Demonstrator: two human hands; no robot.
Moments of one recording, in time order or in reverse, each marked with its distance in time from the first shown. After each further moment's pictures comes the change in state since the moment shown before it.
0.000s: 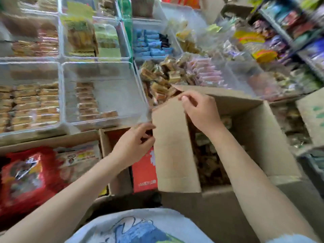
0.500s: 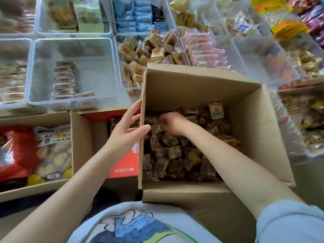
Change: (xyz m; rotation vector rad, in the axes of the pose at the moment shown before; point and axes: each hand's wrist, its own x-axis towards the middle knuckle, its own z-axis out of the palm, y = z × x) left_hand 0.026 0.064 0.115 -0.529 0.074 -0.152; right_hand -0.001 0.183 0.049 -0.316 -0.849 0.093
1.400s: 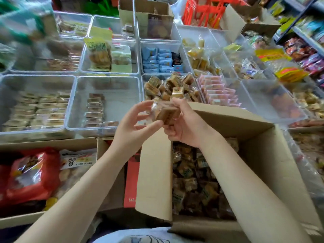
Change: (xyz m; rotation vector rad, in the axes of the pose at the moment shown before) left_hand 0.008 0.076 -0.065 0.003 0.260 0.267; right_hand -0.059 -0.114 -0.103 1.419 -0.228 -0.273
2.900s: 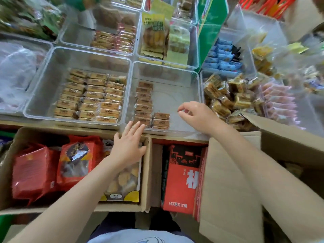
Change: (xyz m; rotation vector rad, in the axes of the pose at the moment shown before) left_hand 0.022 -0.170 -0.215 1.018 -0.318 -0.474; right_hand 0.222 0.020 0.079 -1.498 0.226 -0.143
